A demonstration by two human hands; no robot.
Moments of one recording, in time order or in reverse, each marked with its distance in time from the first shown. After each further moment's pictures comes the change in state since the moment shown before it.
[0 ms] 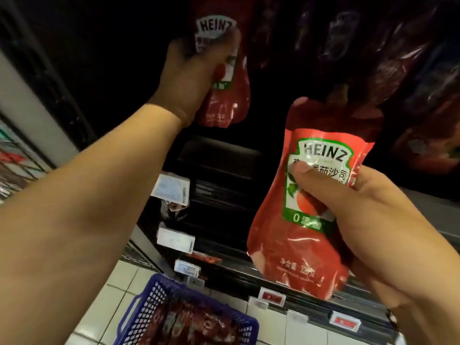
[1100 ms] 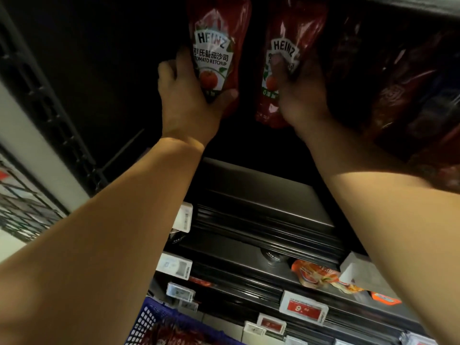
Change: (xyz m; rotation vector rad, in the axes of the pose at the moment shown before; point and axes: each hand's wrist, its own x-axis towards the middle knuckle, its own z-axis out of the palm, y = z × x) left_hand 0.009 -0.028 -0.006 0.695 0.267 0.181; right_hand 0.224 -0.049 0.022 -0.504 0.431 -0.546
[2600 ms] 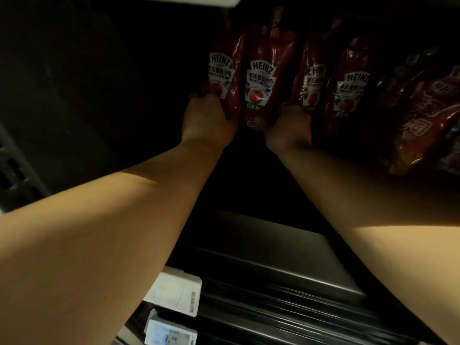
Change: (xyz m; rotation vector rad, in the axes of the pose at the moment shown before) left_hand 0.084 -0.020 0.061 0.288 -0.192 0.020; right_hand 0.050 0.036 0.048 -0.467 -0.021 0.035
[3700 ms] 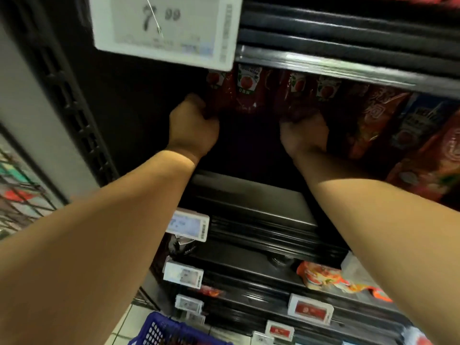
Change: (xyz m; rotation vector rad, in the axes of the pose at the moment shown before) left_hand -0.068 -0.017 -0.045 -0.221 0.066 -0.093; right_hand -0.057 0.023 -0.045 0.102 0.173 0.265
